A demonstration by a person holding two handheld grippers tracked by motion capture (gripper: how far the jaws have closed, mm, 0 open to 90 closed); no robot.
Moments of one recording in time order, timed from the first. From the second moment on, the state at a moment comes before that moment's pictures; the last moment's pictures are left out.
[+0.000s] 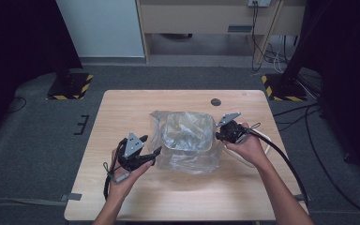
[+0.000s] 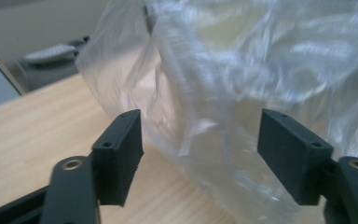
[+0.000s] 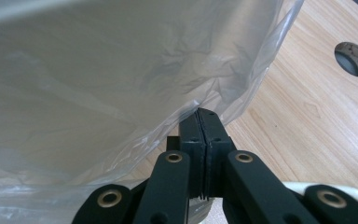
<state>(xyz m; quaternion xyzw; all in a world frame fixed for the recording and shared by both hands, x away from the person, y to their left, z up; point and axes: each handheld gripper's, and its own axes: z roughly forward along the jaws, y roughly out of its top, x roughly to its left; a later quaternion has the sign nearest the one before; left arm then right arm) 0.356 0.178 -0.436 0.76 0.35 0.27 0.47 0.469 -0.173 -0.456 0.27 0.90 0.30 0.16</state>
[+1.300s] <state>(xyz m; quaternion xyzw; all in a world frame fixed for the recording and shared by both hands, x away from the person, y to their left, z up) 0.459 0.163 -0.450 0.82 0.36 0.26 0.36 0.470 -0.171 -0.465 0.26 0.91 0.29 0.16</state>
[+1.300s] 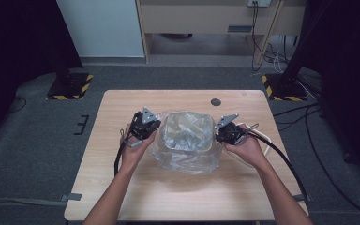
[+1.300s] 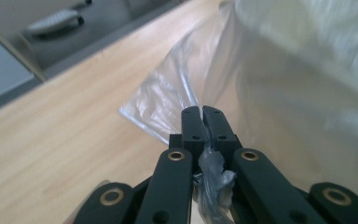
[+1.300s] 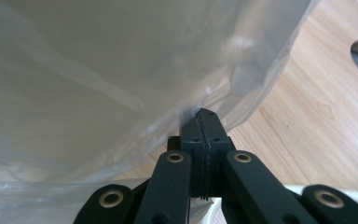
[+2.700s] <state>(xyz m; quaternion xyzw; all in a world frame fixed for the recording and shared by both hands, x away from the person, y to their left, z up) 0.421 0.181 -0.500 0.87 0.36 0.21 0.28 0.488 -0.169 -0.505 0.30 0.91 0.24 0.12</state>
